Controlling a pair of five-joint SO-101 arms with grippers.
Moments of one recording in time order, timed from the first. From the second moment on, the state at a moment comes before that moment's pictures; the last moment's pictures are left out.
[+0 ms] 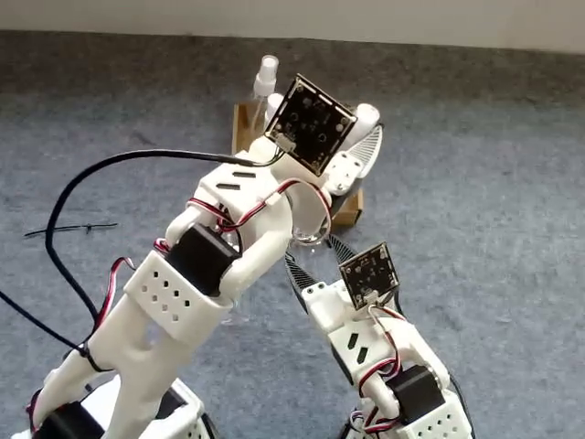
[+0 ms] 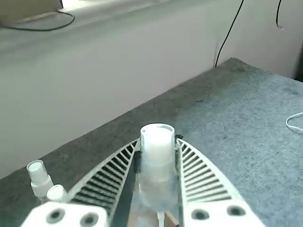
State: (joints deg) left arm 34.6 -33.1 17.2 36.3 0.1; right arm -31.6 -105.0 87.5 41.8 4.7
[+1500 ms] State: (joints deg) left arm 23.5 -38.5 15.3 63.3 -1.4; right arm -27.3 -101.8 86.0 26.3 1.5
